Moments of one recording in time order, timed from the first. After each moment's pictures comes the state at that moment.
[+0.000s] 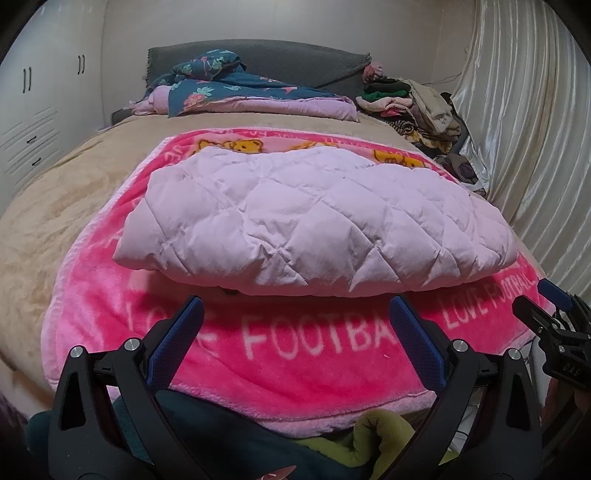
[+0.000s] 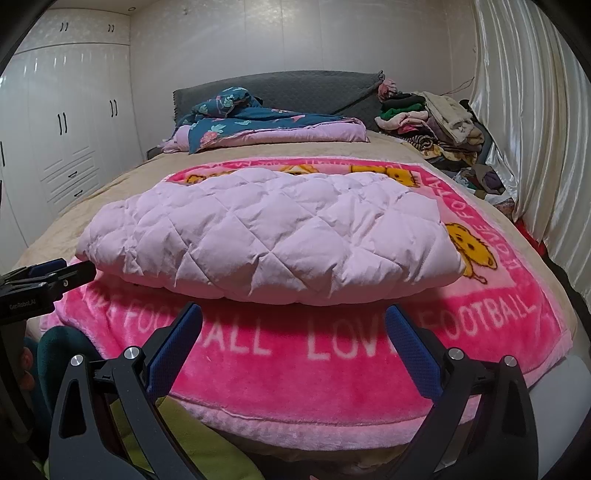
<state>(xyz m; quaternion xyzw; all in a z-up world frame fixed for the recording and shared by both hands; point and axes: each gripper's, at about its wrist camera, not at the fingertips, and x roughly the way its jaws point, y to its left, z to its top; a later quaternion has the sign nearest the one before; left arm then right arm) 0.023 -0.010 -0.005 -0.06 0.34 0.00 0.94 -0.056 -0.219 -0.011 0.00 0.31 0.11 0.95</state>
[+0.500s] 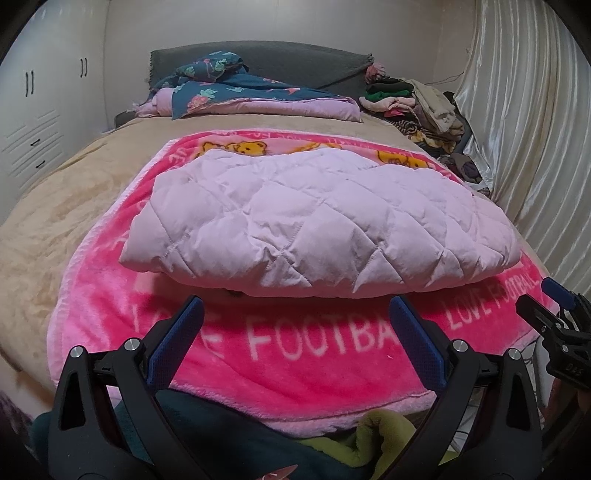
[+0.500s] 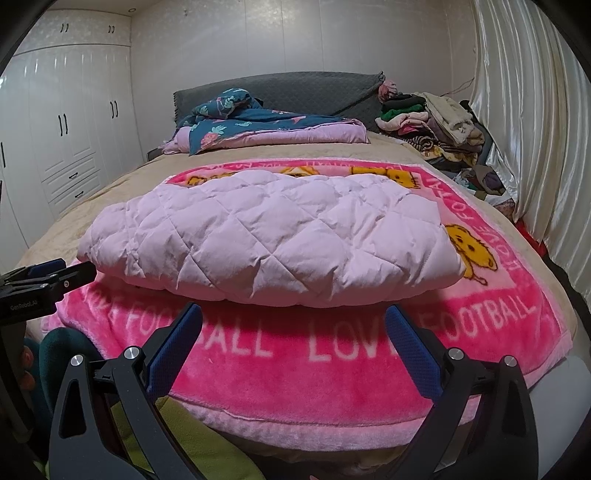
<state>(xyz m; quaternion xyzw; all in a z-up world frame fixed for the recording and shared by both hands) 0.022 -0.008 0.000 -0.05 0.34 0.00 0.94 -0.056 -0.214 -0.008 0.00 0.30 0.11 0.95</state>
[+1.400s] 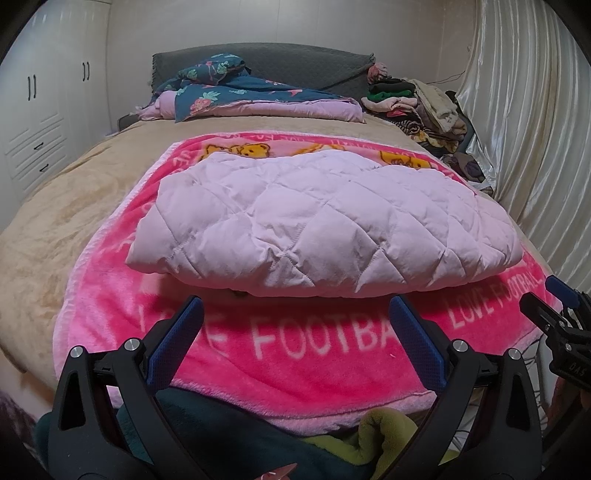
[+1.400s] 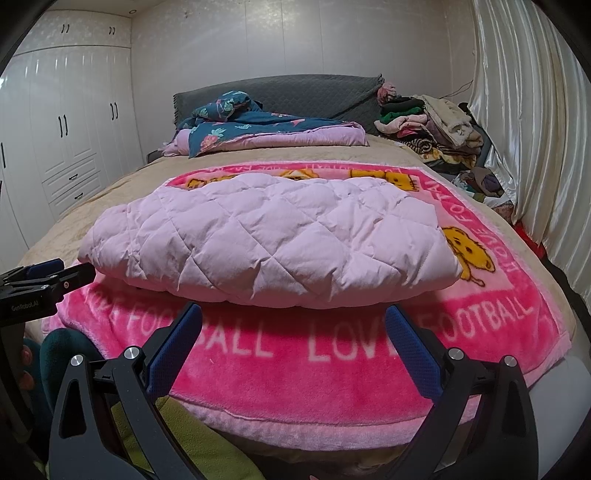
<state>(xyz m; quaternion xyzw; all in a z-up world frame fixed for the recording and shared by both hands) 0.020 -0.008 0.000 -0.05 0.34 0.00 0.94 -0.057 -0.215 -0.007 0.00 0.30 0.11 0.95</state>
